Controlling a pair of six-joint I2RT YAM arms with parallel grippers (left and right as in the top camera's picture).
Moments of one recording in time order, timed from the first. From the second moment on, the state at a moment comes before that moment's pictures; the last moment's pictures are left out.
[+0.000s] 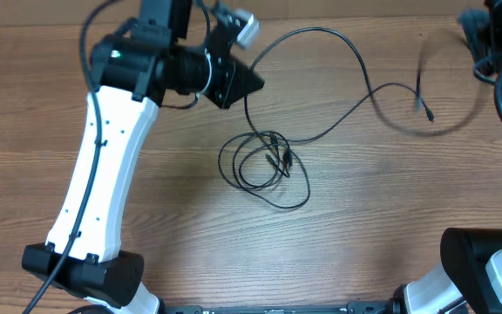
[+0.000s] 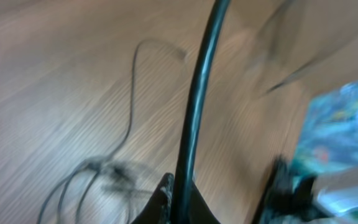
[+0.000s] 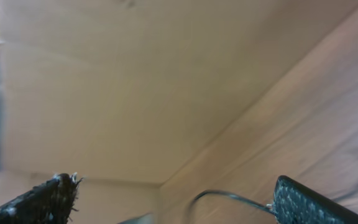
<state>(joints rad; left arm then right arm) -0.29 1.77 2.09 -1.21 0.75 0.13 -0.03 1.81 2.95 -1.57 -0.29 0.99</state>
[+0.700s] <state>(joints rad) -0.28 1.77 2.44 -0.53 0.89 -0.73 -0.04 1.81 2.78 -1.64 -0.21 0.59</state>
